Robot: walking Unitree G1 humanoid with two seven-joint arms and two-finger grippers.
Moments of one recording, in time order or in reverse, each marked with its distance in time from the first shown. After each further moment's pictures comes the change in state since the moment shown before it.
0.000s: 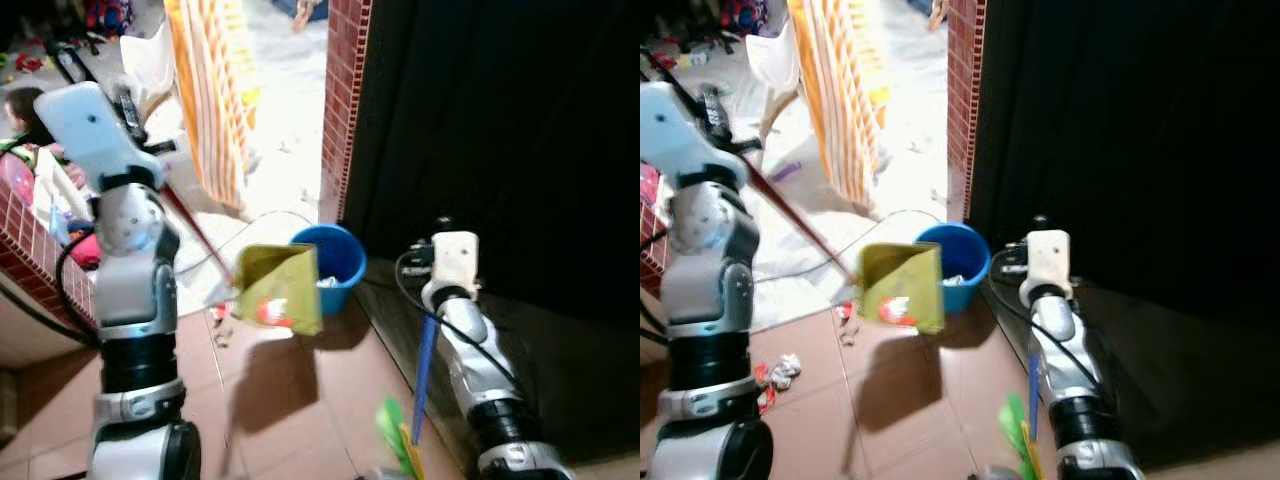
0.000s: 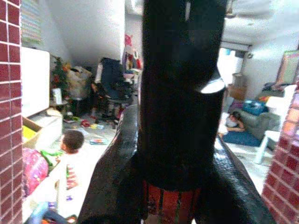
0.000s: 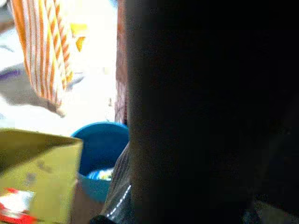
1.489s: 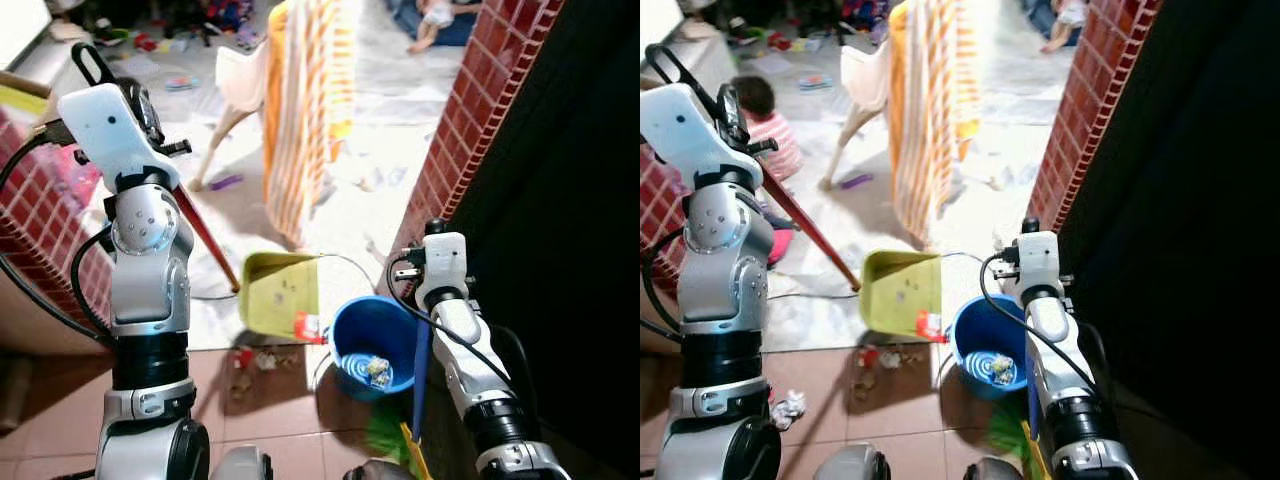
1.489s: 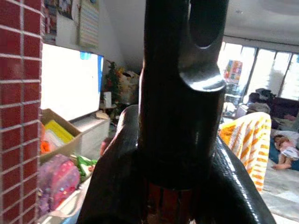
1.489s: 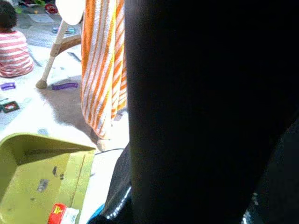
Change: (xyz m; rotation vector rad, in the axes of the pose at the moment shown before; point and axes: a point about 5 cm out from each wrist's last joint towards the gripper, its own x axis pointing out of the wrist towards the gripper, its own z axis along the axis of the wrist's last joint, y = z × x) left arm -0.002 -0.002 -0.006 -0.015 0.009 0.007; right arm 0.004 0.014 0.008 -0.024 -0.032 0.063
